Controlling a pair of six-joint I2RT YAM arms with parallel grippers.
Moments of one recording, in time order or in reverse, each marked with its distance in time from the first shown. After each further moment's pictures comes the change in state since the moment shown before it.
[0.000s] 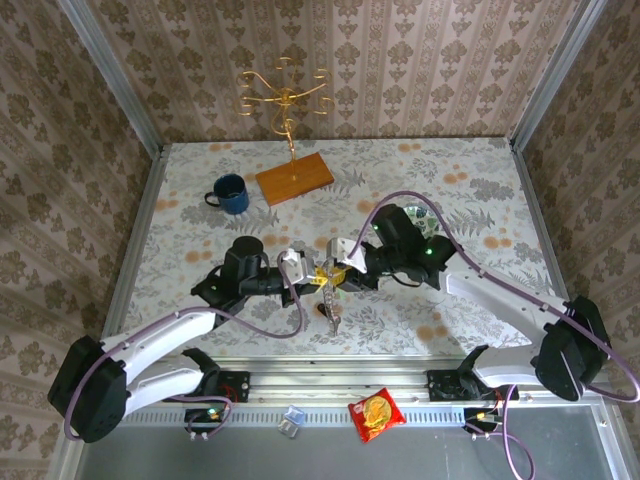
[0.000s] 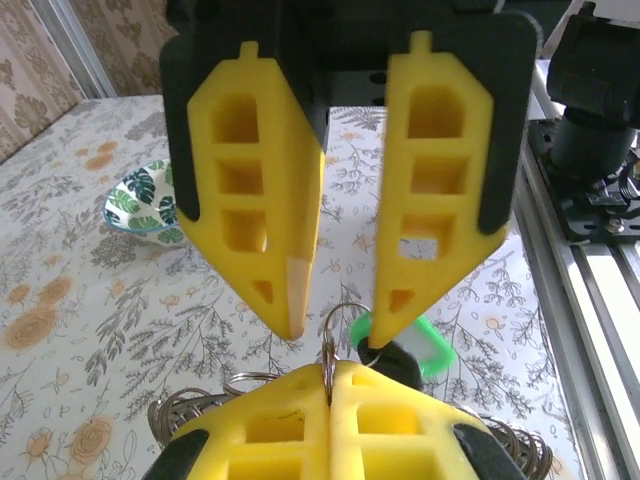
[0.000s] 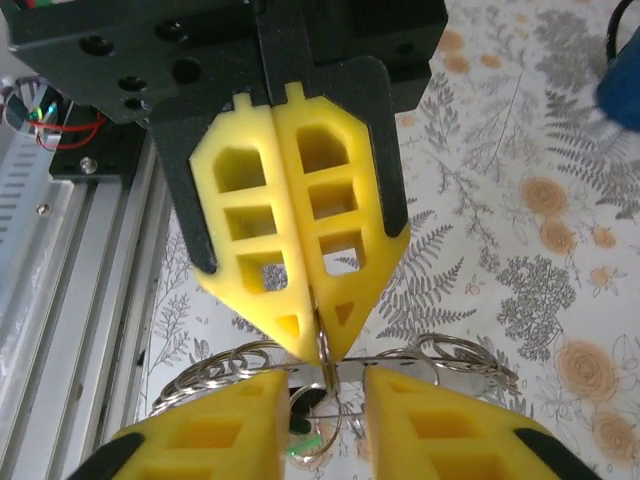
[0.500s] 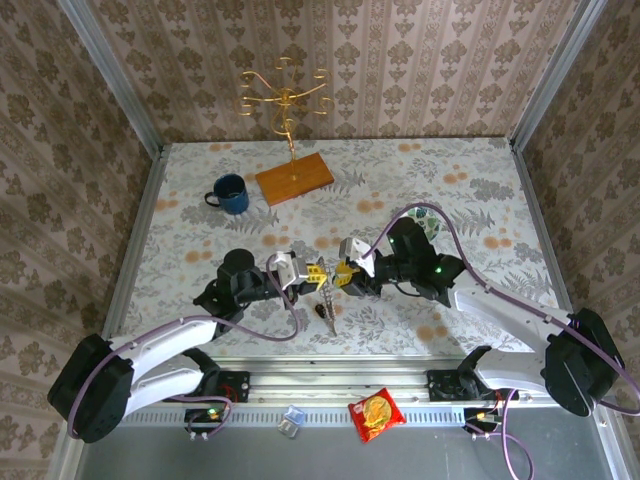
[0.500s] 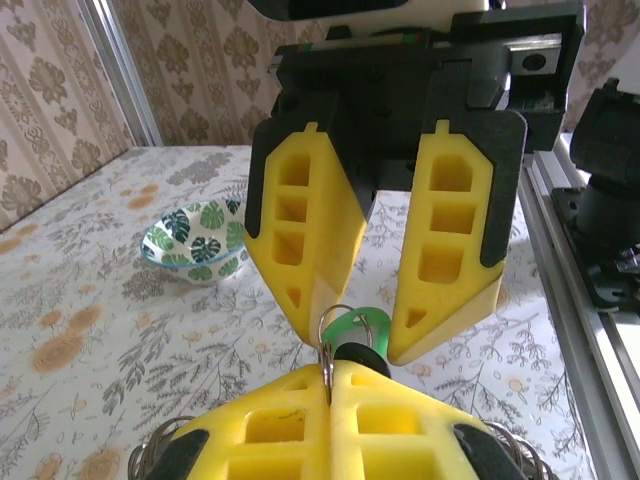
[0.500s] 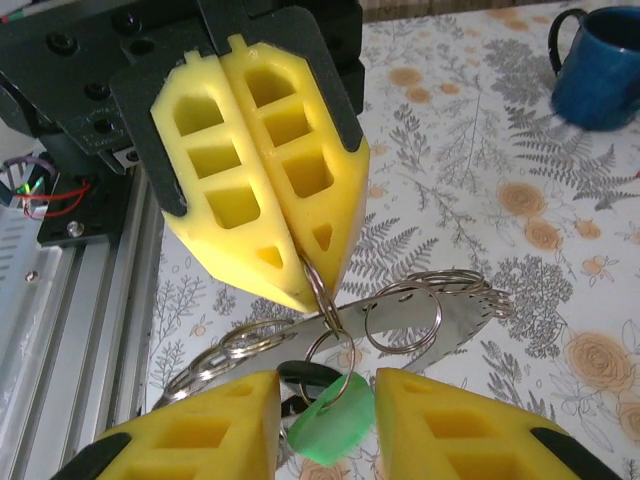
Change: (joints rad) left arm 0.000 0.000 -0.140 0.354 -0.026 -0.173; right arm -0.033 -0.081 -0.205 0.300 -0.038 0.187
